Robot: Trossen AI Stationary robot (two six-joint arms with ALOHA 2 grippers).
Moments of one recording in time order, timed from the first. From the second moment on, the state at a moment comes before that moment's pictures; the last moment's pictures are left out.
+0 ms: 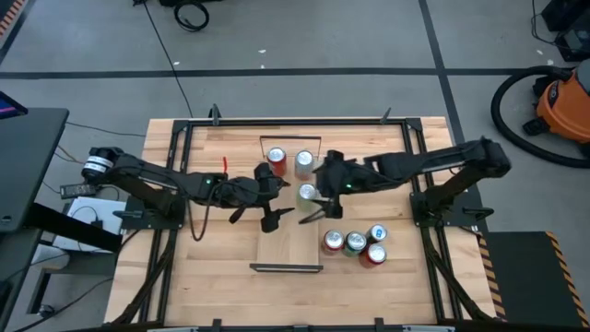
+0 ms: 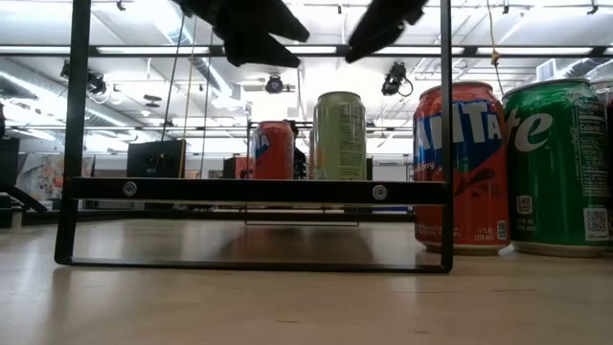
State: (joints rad) left arm -0.16 1.37 0.95 -0.03 -0.32 -0.10; right arm 0.12 1.45 1.28 -0.59 0.30 -0.02
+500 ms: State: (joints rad) left arm -0.05 1.59 1.17 -0.07 -0.21 0.04; right arm 0.29 1.15 0.84 -0.45 0.53 0.20
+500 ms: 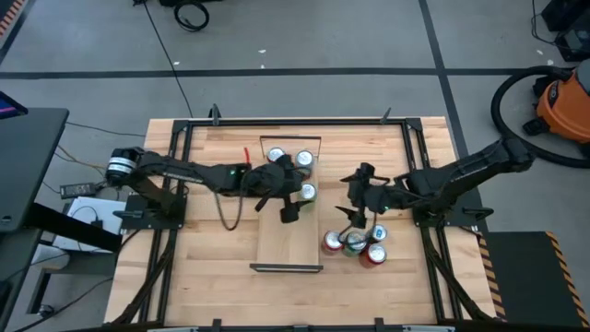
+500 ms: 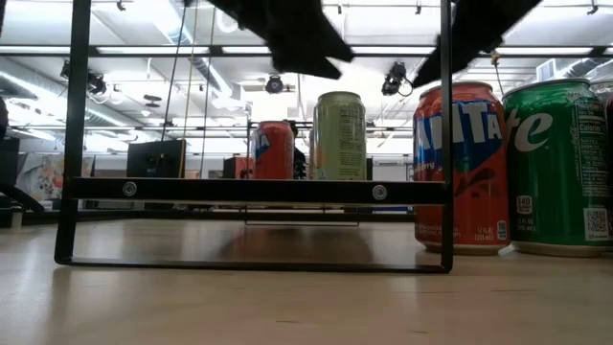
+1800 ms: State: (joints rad) left arm 0.03 1.73 1.29 -0.30 -0.09 0.05; right arm 0.38 1.01 0.66 -0.29 0.68 0.18
